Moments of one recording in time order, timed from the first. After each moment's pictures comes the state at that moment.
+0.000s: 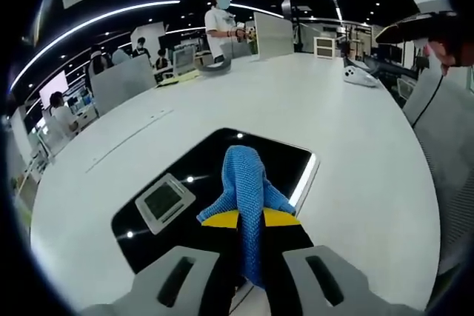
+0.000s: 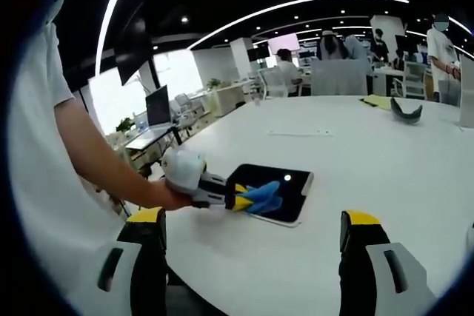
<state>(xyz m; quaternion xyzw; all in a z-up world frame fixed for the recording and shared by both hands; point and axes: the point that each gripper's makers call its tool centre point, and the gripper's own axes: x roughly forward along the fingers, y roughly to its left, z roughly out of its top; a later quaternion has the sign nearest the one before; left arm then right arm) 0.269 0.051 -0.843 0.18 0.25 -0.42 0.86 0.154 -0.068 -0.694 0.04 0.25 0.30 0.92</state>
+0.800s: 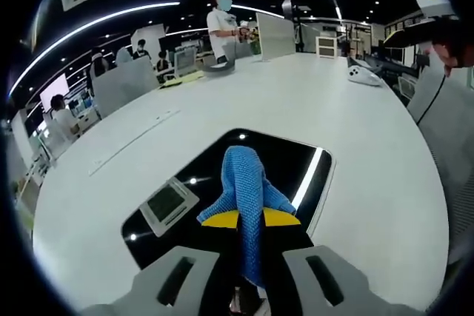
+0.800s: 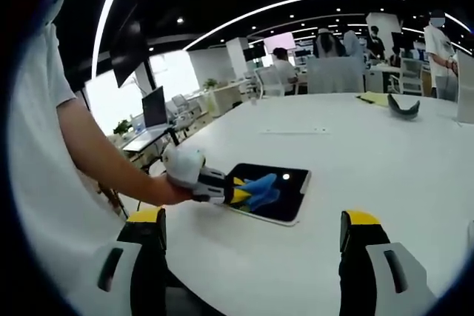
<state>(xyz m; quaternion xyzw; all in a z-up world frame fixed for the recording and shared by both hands) 0.288 0.061 -0.843 0.18 0.25 -0.42 0.86 0.158 -0.069 -0.698 0.05 0.25 0.29 0.92</state>
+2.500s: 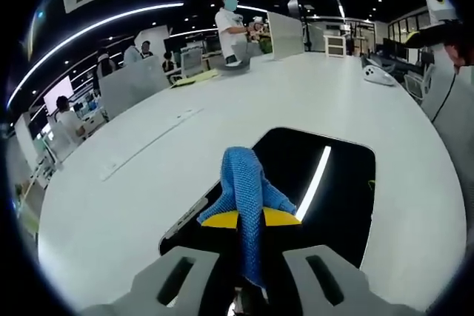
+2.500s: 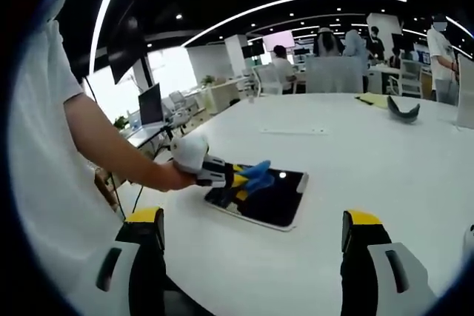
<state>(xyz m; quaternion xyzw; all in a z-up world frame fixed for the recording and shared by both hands) 0.344 0.090 -0.842 0.19 0.24 -0.40 0.86 0.171 -0.067 -0.697 0.04 0.26 0.29 0.92</state>
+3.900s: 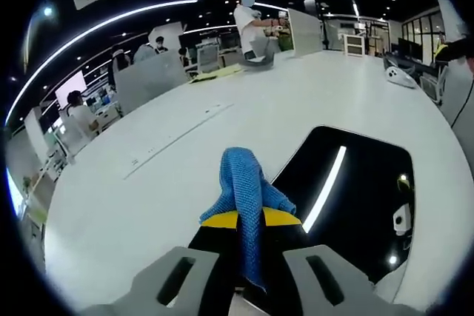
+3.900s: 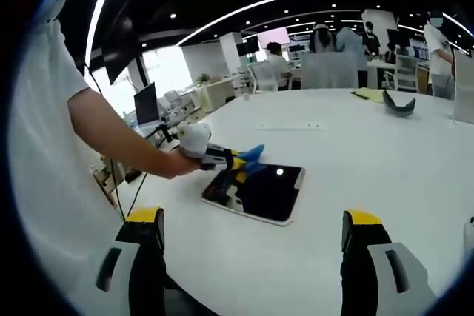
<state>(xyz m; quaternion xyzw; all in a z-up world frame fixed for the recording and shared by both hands) 0.387 0.116 -0.841 0.20 0.24 -0.36 0.88 0.168 -0.071 -0.703 0.04 0.27 0.27 0.92</state>
